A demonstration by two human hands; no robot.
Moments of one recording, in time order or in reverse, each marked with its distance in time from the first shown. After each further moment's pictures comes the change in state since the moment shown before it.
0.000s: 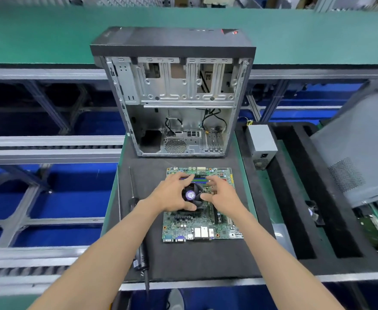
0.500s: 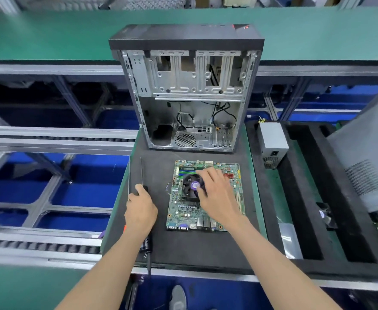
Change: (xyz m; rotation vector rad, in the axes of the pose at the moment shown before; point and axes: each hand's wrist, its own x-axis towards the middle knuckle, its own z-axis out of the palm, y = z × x) left_hand -0.086 -0.019 0.056 -0.064 0.441 -0.807; right_hand -0.041 -0.013 0.023 -0.488 0.280 -0.610
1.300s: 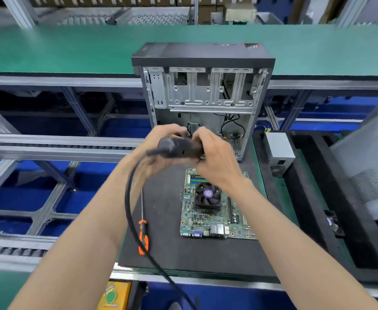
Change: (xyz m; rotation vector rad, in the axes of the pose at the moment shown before) left_hand 0.020 0.086 -0.204 -1.421 -0.708 0.178; right_hand 0.086 -0.074 -0.074 0.145 0.291 -0.237
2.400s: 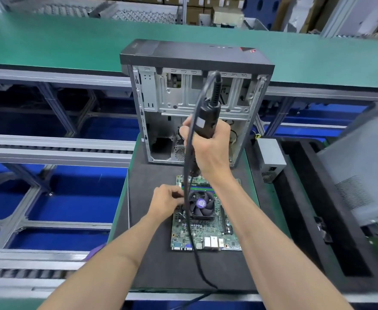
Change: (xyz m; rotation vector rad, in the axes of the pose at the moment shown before) left_hand 0.081 -0.177 -0.065 0.893 0.201 0.197; right_hand 0.048 -0.020 0.010 0.880 0.281 0.404
